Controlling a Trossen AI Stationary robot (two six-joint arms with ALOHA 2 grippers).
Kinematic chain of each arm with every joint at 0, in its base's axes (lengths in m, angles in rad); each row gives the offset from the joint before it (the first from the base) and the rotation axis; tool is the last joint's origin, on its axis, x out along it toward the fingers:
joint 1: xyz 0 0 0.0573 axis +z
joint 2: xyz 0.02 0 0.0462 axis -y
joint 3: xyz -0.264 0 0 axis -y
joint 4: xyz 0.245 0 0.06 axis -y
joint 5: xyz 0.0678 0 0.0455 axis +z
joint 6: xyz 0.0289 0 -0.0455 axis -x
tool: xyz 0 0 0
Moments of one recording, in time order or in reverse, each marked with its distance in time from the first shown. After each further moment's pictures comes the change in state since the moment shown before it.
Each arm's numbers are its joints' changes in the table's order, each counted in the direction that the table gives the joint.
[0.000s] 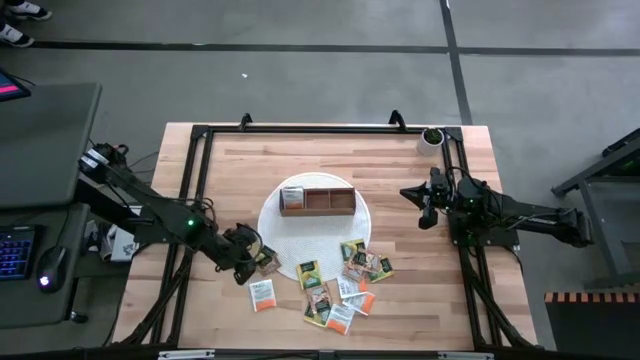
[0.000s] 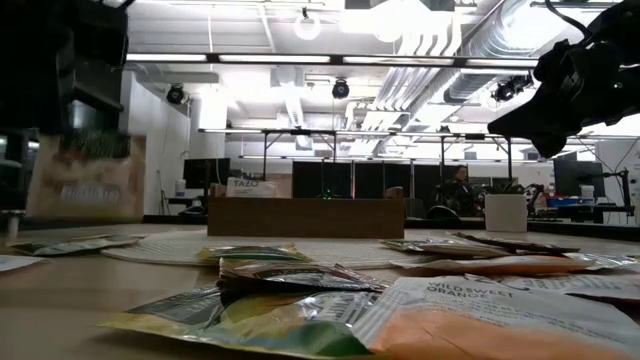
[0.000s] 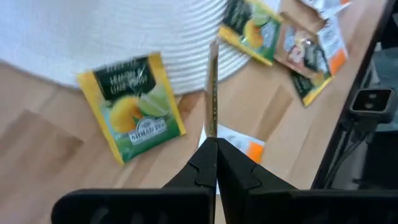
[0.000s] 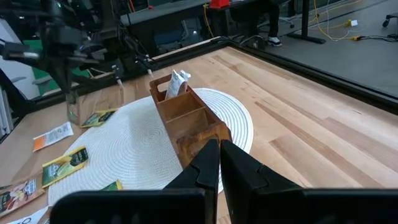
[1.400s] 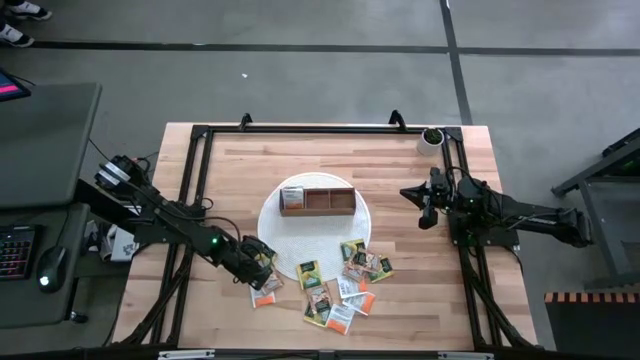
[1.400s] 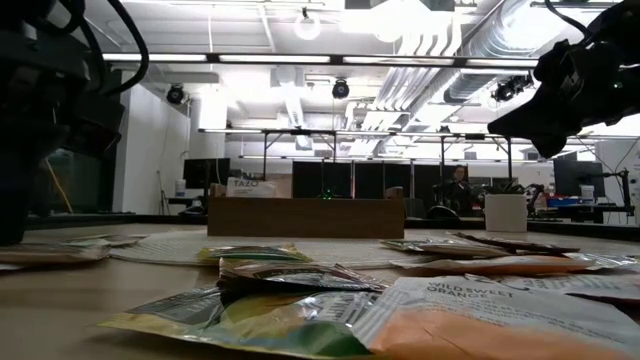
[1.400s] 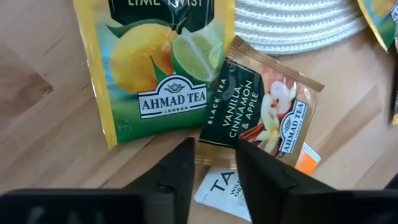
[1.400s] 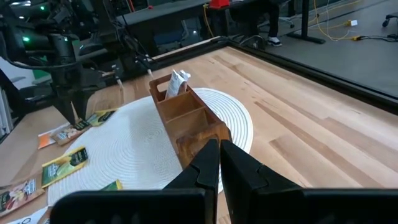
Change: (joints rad) left arm 0.000 -0.332 -0.065 0.236 -0.133 0.310; right arm 0.000 -0.001 0.000 0.000 0.000 0.000
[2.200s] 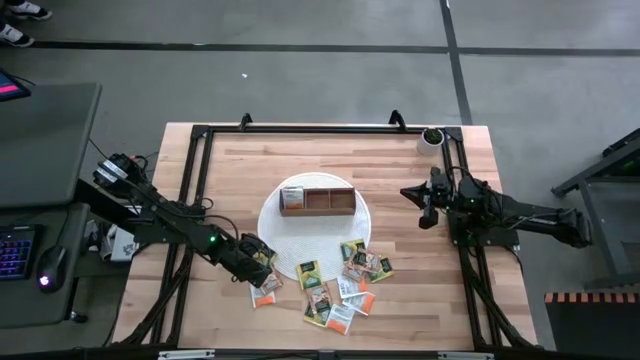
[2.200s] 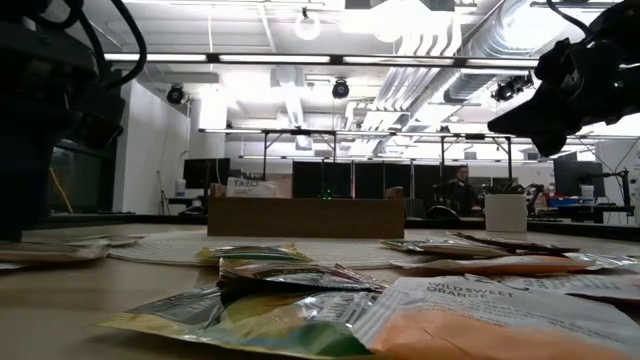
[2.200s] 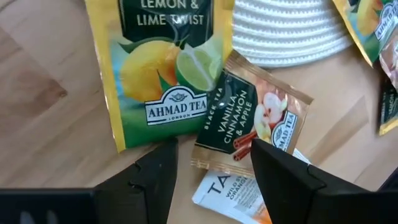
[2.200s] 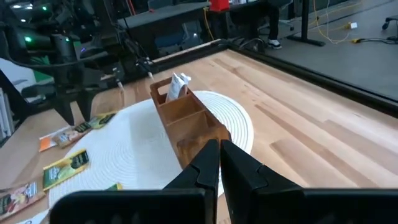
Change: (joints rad) left arm 0.001 0.050 -0.001 -0.040 0.041 0.026; right arm 0.000 0.008 0.000 0.001 -0.001 0.000
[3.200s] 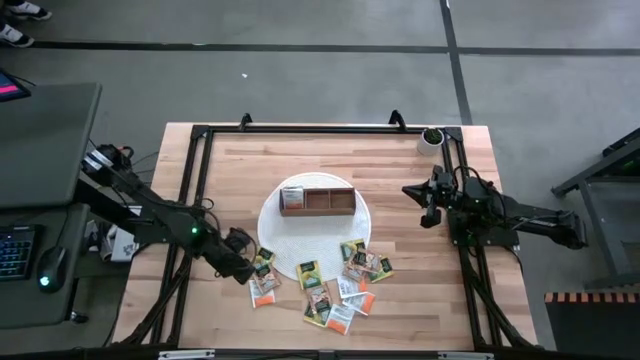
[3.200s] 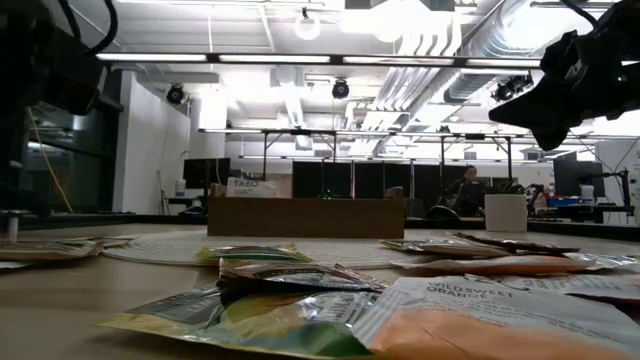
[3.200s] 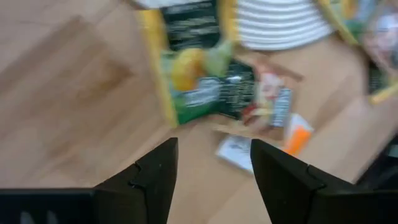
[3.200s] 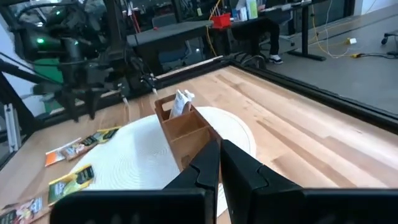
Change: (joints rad) left arm -0.047 0.193 -0.008 -0.178 0.026 -0.029; right arm 0.000 0.071 0.000 0.004 -0.006 0.000
